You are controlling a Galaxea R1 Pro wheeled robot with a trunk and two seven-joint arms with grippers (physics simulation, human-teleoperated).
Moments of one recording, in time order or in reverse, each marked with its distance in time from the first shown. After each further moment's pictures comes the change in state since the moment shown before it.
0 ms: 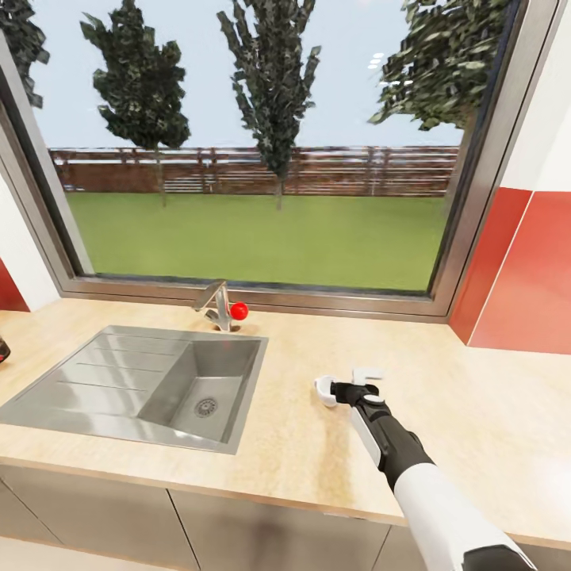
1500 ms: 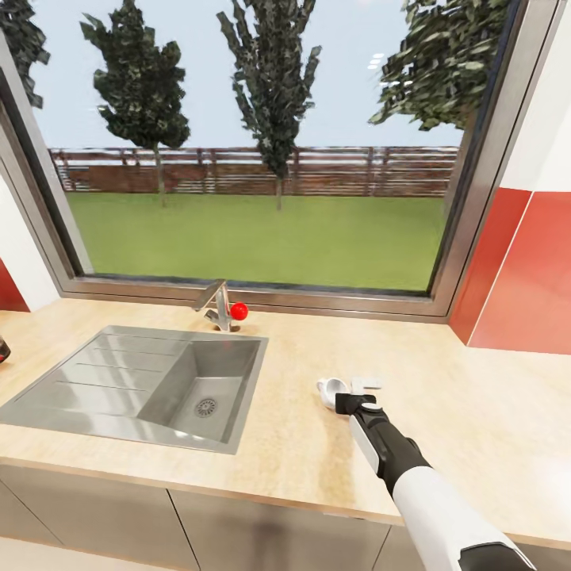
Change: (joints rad) left arm 0.000 0.001 -0.001 0.000 0.001 0.000 -0.002; right arm -0.001 0.003 0.001 0.075 0.012 0.001 -0.001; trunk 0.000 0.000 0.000
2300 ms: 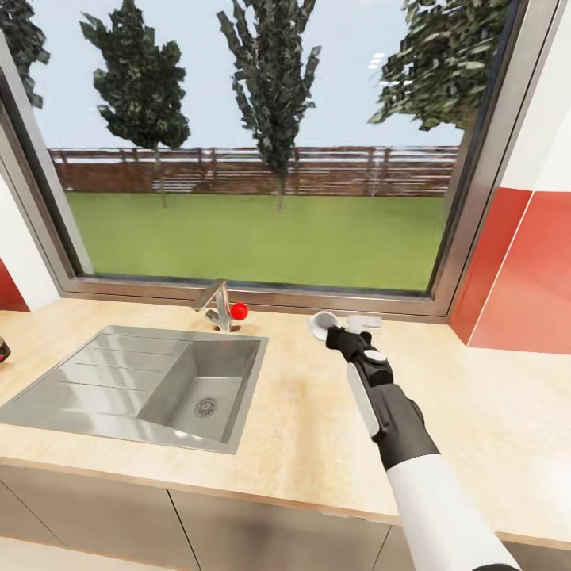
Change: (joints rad) left arm 0.000 0.002 -0.003 -0.001 -0.003 -0.004 -0.003; right arm 0.001 0.057 0.010 -0.545 -0.017 0.154 0.001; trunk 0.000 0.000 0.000
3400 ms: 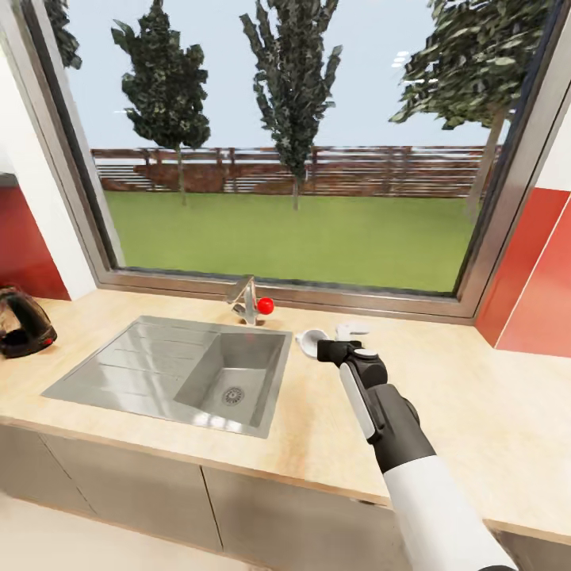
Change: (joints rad) left arm 0.000 -0.003 0.009 -0.014 0.001 0.000 0.001; right arm 0.005 0.007 0.055 -0.036 0.000 0.245 0.000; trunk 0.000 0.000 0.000
